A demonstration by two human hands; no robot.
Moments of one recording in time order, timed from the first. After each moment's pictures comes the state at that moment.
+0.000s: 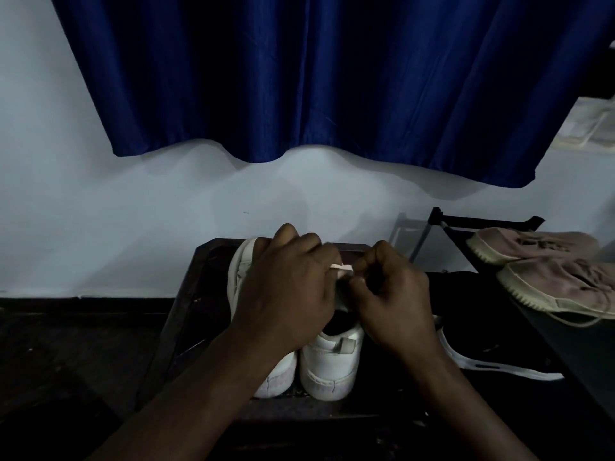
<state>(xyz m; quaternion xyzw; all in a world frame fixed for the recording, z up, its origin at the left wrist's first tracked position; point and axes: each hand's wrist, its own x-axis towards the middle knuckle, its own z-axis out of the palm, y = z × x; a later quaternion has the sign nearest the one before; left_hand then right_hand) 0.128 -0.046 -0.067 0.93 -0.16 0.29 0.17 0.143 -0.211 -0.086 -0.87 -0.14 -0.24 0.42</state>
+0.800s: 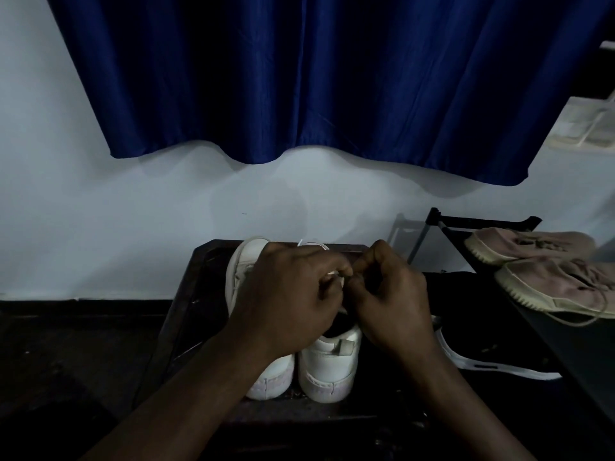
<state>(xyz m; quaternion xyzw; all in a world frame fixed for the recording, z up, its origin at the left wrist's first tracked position) 0.123 -0.044 -0.061 0.89 -0.21 0.25 0.31 0.144 -0.210 -0.086 -0.88 -0.11 -0.23 0.41</state>
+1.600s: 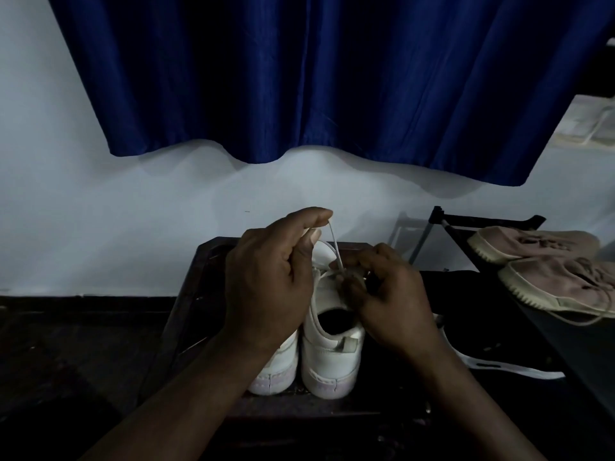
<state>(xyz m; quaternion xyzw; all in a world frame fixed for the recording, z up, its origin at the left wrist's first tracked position) 0.116 -0.040 -0.059 0.81 -0.11 0.43 0.39 0.150 -0.216 -0.088 -0.89 -0.19 -0.19 0.36</state>
